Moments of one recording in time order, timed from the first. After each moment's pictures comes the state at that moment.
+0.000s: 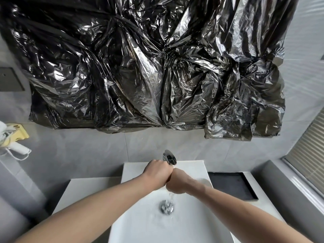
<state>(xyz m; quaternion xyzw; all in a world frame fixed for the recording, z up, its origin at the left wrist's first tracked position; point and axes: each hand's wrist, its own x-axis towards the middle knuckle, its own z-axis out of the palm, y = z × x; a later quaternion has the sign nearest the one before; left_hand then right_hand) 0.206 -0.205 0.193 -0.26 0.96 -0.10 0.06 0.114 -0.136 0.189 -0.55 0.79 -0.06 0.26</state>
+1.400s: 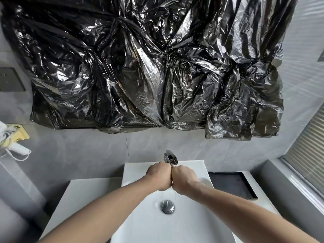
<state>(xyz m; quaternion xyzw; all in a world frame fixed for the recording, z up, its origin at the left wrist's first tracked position) 0.204 -0.201 0.187 -0.38 0.92 0.07 0.06 0.111 -0.135 0.177 -0.58 0.81 0.01 0.07</state>
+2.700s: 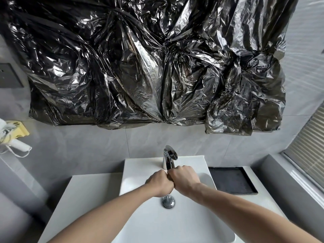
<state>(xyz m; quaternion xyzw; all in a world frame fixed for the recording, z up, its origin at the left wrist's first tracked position) 0.220 -0.180 0.163 -0.47 0.81 0.34 0.04 0.105 -0.123 0.159 -0.67 0.74 0.04 -0.01</state>
